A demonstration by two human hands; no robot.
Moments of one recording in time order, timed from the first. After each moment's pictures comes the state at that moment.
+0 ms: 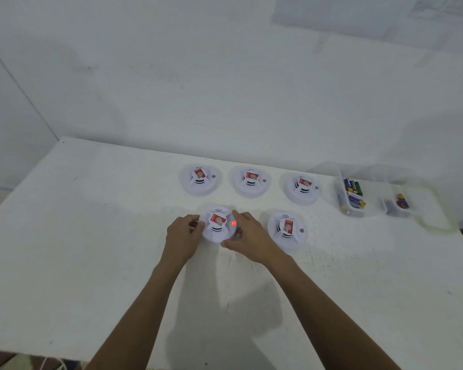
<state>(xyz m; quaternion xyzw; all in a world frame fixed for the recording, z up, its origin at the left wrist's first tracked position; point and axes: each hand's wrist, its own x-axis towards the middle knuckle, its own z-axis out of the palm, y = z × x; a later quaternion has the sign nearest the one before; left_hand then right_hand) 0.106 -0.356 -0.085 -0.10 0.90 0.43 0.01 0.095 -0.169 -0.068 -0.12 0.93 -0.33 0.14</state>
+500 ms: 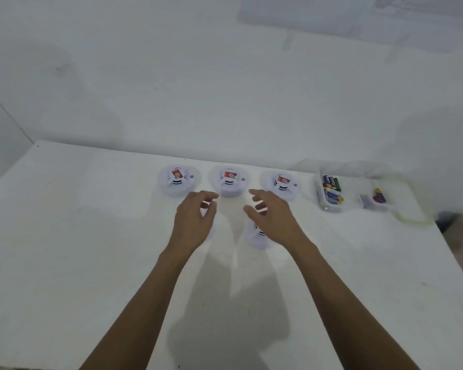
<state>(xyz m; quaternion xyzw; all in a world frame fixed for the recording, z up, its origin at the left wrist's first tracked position) 0.094 -0.283 -0.028 0.00 0.88 0.48 -0.09 0.089 -0.090 -0.005 -0.04 0.91 -0.40 0.01</state>
